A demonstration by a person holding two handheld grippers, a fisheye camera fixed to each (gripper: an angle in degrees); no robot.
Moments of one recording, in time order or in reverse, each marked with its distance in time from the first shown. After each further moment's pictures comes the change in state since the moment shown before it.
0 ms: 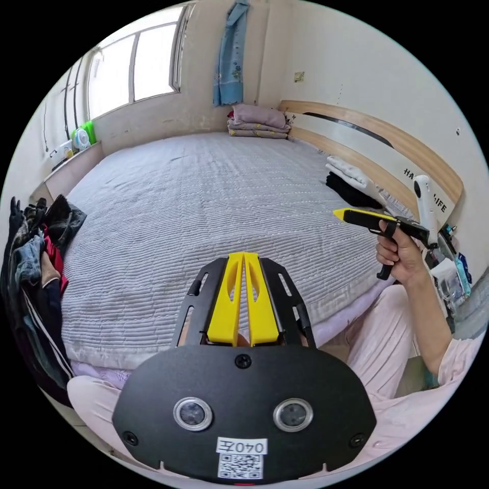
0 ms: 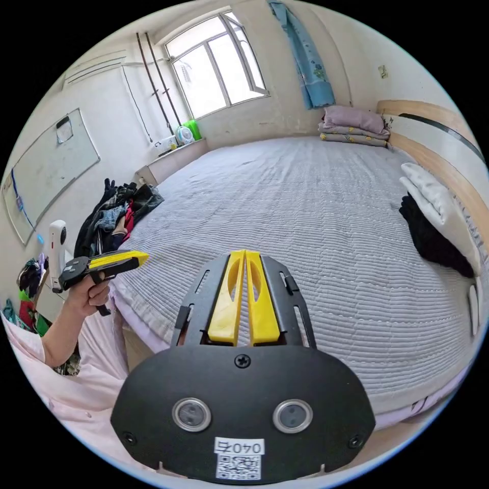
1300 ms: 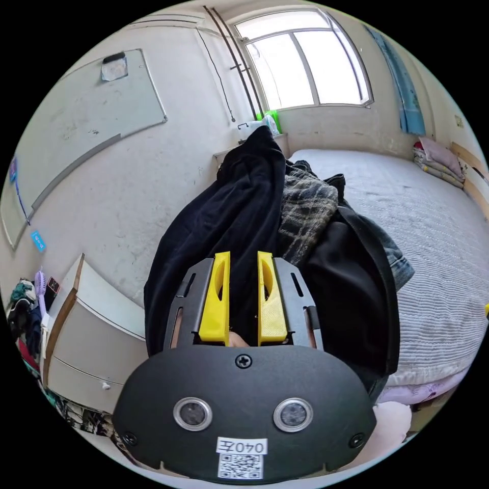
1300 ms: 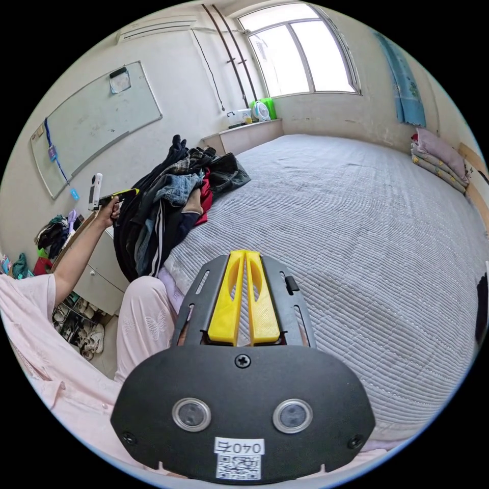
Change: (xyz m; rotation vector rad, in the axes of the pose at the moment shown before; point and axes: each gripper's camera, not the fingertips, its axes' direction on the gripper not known) left arm -0.551 0.223 -0.118 0.012 -0.859 -0.310; right arm -0.345 -0.213 0.073 -0.095 -0.231 -0.174
